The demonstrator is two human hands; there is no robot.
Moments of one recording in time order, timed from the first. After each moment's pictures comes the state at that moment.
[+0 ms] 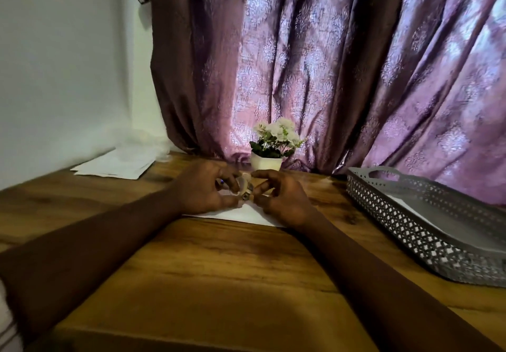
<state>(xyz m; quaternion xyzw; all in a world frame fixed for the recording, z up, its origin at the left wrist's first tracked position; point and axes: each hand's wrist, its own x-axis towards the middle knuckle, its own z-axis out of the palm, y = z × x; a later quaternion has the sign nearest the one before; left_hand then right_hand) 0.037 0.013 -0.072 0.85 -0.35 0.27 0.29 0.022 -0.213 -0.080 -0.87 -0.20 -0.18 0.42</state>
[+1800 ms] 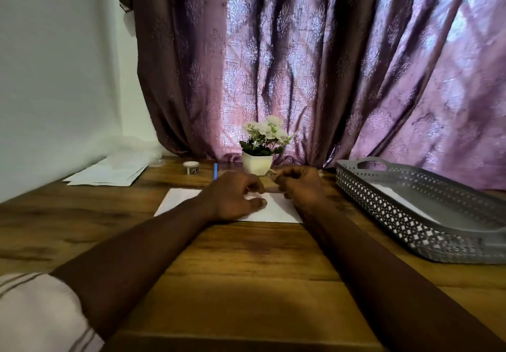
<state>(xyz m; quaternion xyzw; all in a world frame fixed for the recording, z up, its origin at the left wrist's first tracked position) 0.032 -0.050 -0.071 0.90 -0.34 0.17 0.23 0.019 -0.243 -0.069 -0.75 -0.03 -0.23 0.61</state>
